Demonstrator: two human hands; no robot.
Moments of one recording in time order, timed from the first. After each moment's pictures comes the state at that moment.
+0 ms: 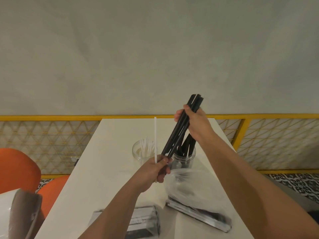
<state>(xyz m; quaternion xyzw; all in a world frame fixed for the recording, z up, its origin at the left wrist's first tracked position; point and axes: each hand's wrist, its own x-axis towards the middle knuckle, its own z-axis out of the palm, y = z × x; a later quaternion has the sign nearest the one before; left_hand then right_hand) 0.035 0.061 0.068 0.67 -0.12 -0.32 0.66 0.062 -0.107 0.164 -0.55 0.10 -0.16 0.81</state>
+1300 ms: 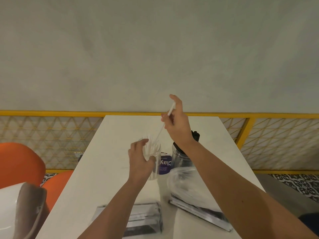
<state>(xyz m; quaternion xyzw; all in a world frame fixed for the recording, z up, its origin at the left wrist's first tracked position) 0.048 0.077 0.053 0.86 -0.08 0.08 0.51 0.064 -0.056 0.141 -0.81 -0.05 -0.27 0.53</state>
